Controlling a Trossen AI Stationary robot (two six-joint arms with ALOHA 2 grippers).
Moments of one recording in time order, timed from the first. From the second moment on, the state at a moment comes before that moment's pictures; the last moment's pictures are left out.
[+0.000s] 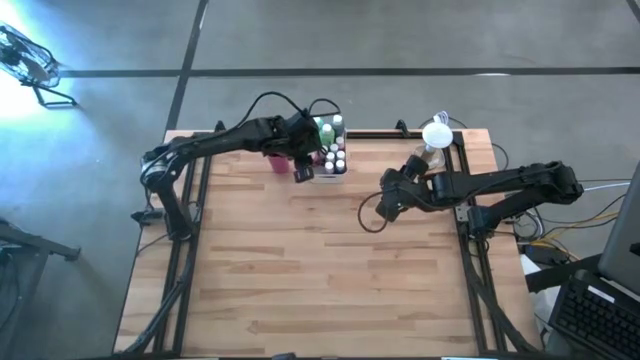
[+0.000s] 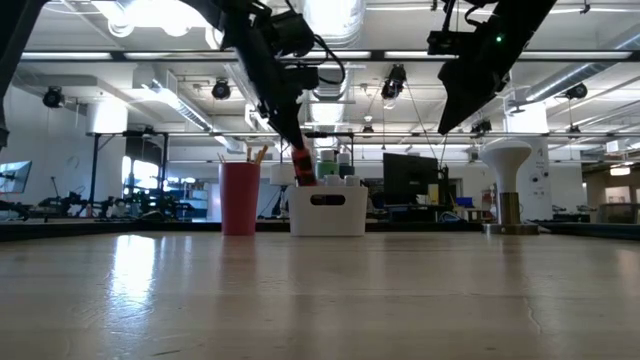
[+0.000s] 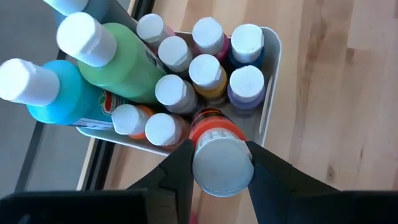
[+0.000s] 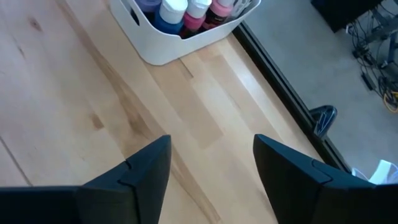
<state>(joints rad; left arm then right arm) 0.44 1.72 1.51 -0.73 -0.08 0.27 0.01 1.27 0.95 -0.77 0.65 0.39</state>
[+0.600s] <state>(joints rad) 0.45 1.72 1.40 -0.59 -0.03 0.28 0.01 1.27 0.95 -0.74 0.66 0.38</state>
